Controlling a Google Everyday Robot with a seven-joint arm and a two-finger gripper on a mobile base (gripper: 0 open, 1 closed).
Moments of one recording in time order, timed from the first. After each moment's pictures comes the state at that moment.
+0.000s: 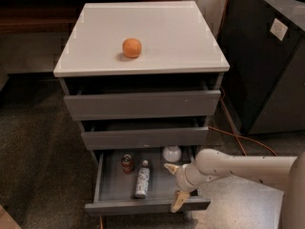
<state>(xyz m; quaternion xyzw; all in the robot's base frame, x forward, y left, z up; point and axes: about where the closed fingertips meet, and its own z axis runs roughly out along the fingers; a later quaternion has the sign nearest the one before) 0.490 -0.089 0.401 -0.72 0.64 0.15 0.24</state>
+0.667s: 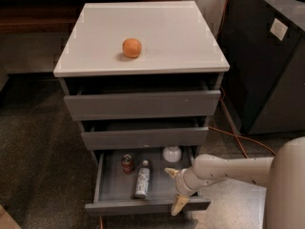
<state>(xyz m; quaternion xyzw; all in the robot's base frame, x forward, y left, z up) 0.491 -0.095 0.360 -0.71 0.65 0.14 0.22</state>
